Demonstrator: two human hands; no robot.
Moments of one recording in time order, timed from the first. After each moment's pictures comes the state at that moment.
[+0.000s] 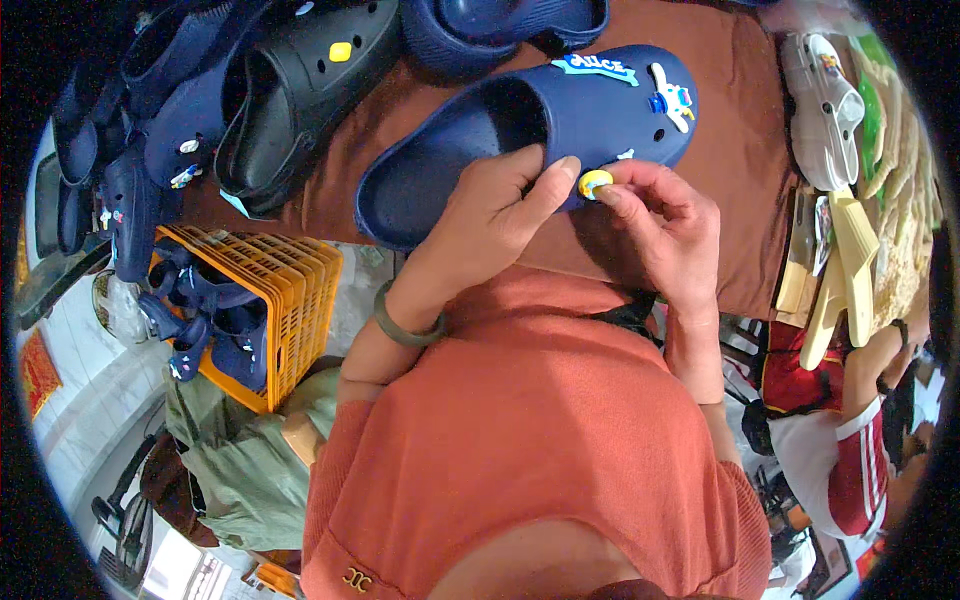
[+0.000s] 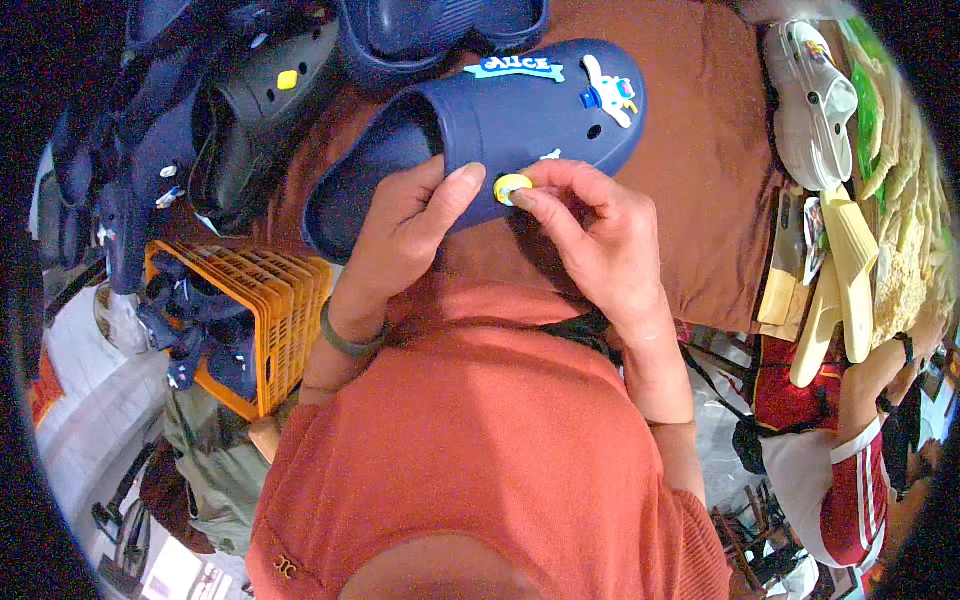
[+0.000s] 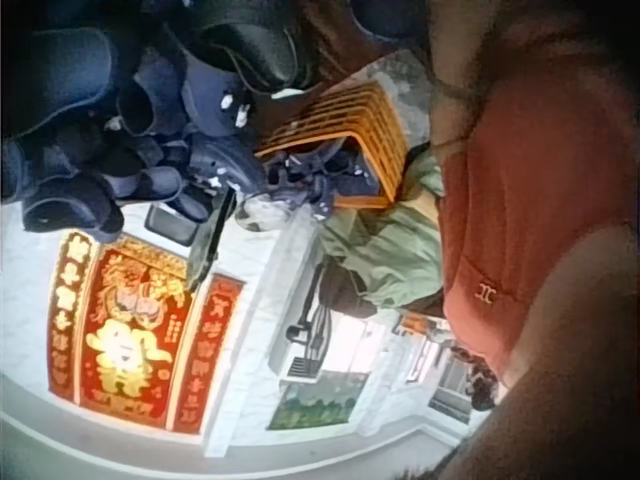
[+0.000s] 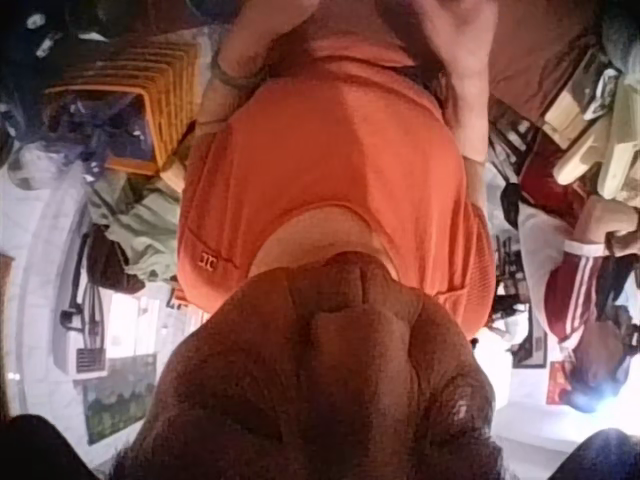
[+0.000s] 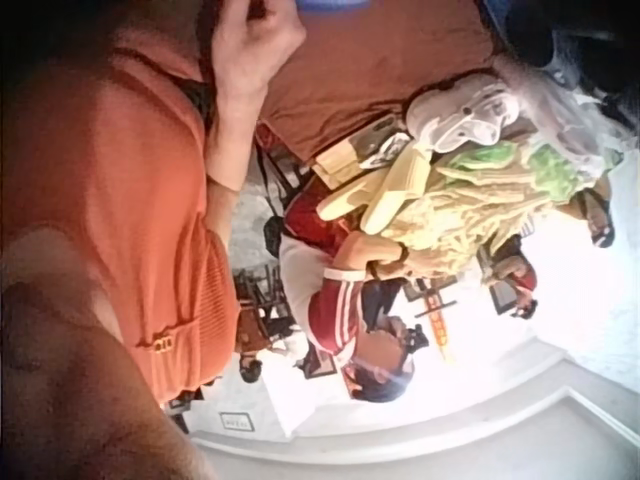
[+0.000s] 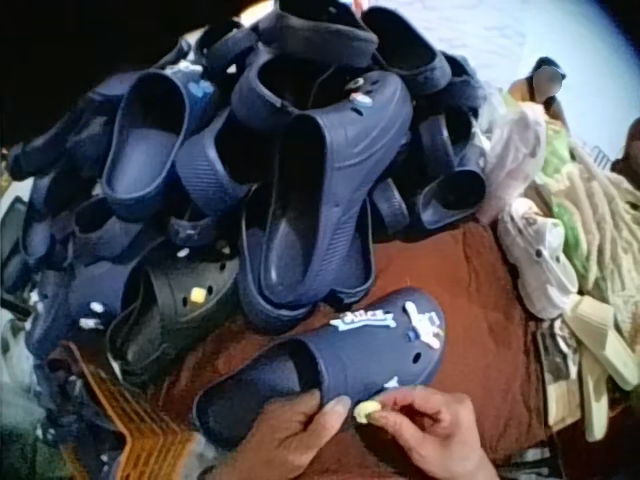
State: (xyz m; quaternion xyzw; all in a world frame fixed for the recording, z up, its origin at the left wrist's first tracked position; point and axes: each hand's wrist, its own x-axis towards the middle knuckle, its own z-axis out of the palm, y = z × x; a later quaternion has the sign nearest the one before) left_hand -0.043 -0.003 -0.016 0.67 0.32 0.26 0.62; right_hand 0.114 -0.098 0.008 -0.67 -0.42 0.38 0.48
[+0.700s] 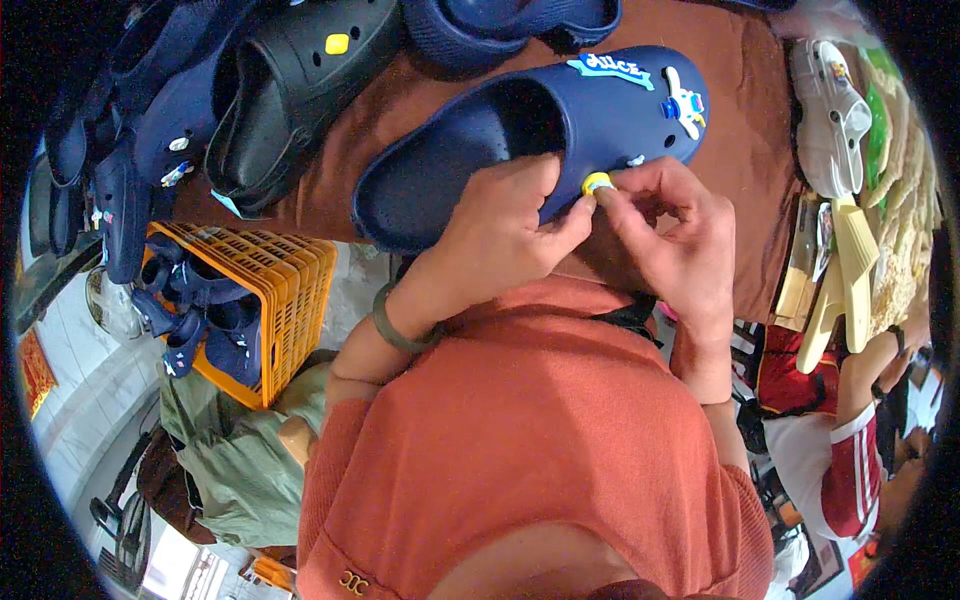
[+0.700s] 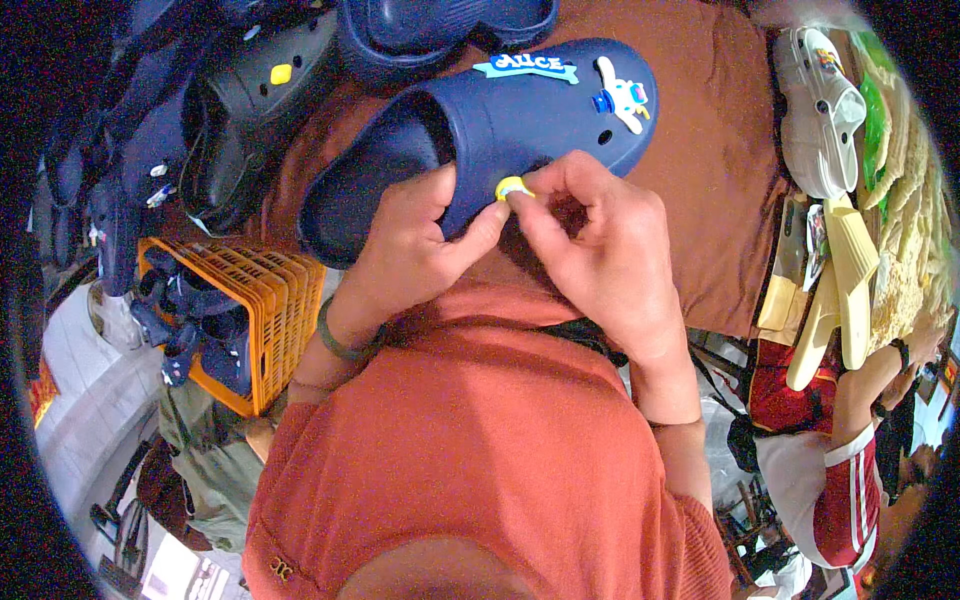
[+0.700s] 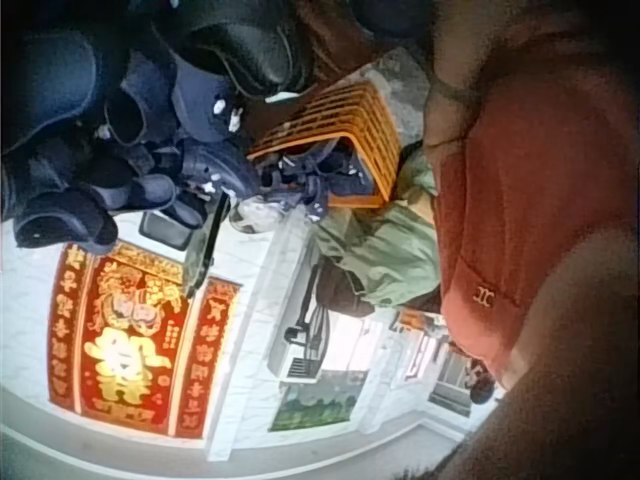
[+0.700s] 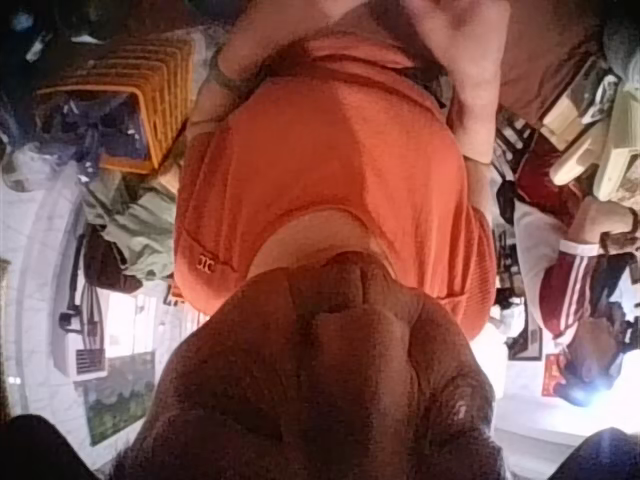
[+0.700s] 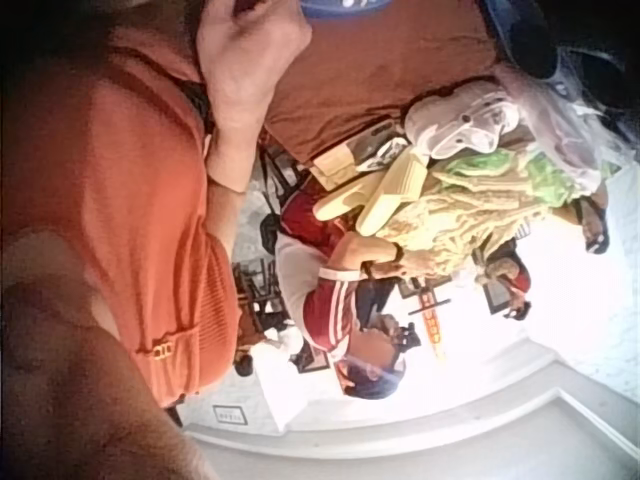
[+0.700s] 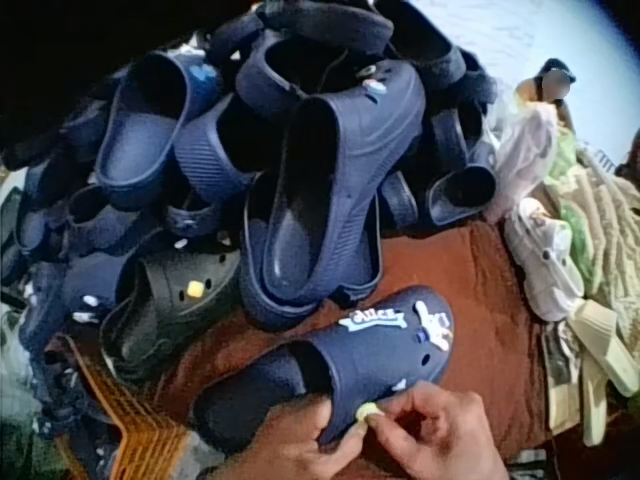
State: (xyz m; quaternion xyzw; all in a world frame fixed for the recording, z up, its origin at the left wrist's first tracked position) left_hand -0.039 -0.008 -0.014 0.78 0.28 0.31 0.46; right_hand 0.111 -0.087 0.028 -0.73 -0.50 0.31 0.36
